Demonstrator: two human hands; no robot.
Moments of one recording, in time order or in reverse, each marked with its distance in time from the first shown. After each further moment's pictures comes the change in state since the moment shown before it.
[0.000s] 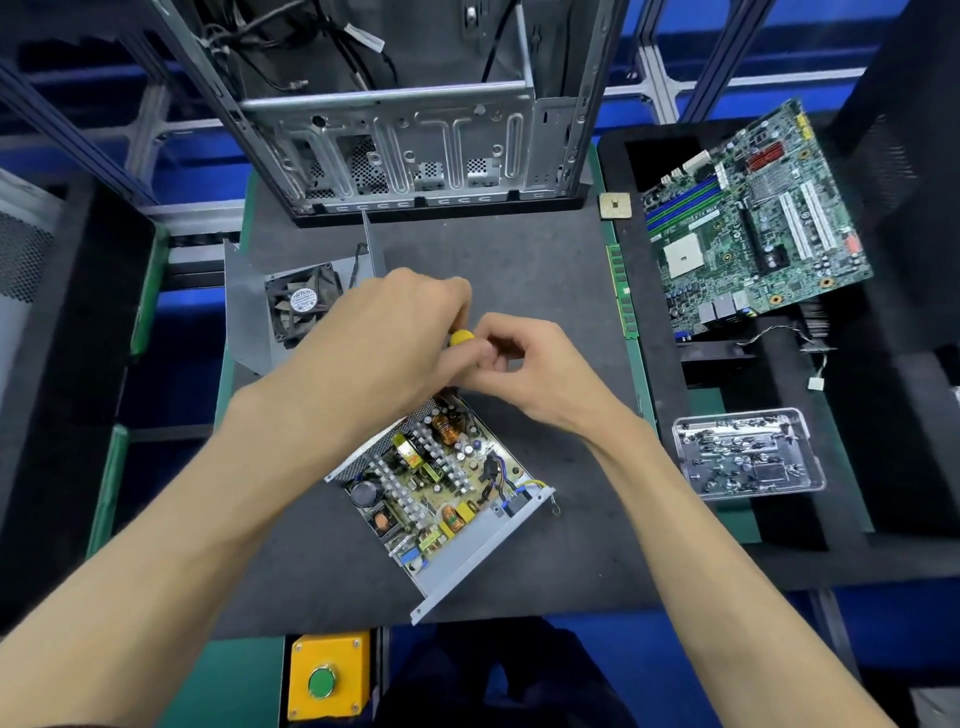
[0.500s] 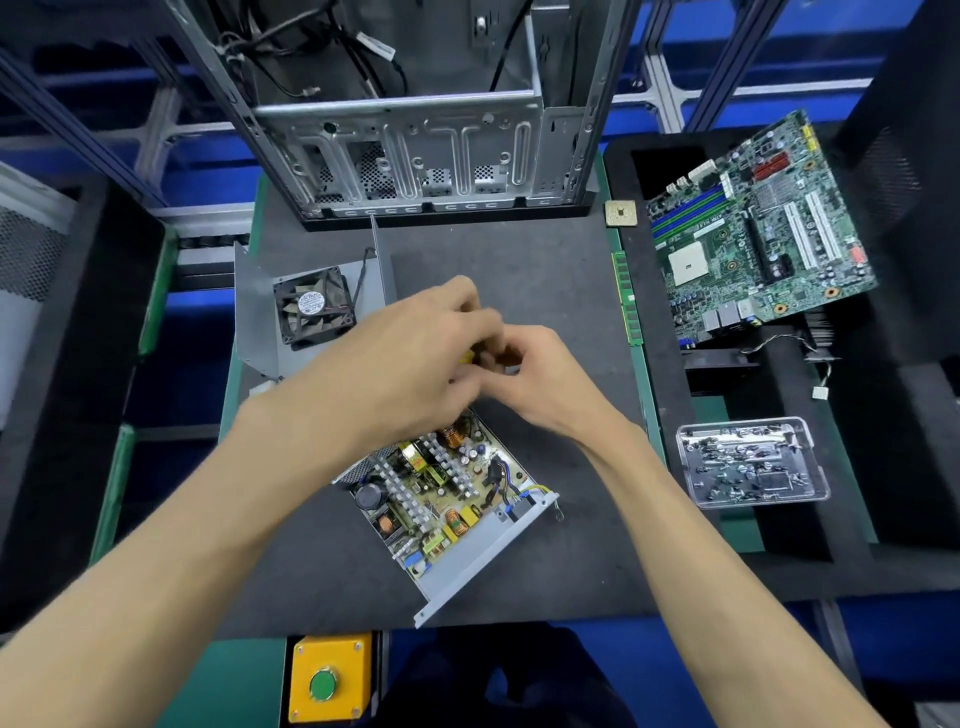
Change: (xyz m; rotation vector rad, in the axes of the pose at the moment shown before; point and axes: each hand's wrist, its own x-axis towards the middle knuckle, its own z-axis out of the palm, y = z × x) left_hand -0.005 -0.003 0.009 -0.136 0.015 0.173; right_hand 0.007 -0.002 0.007 -0.037 0.028 -0.052
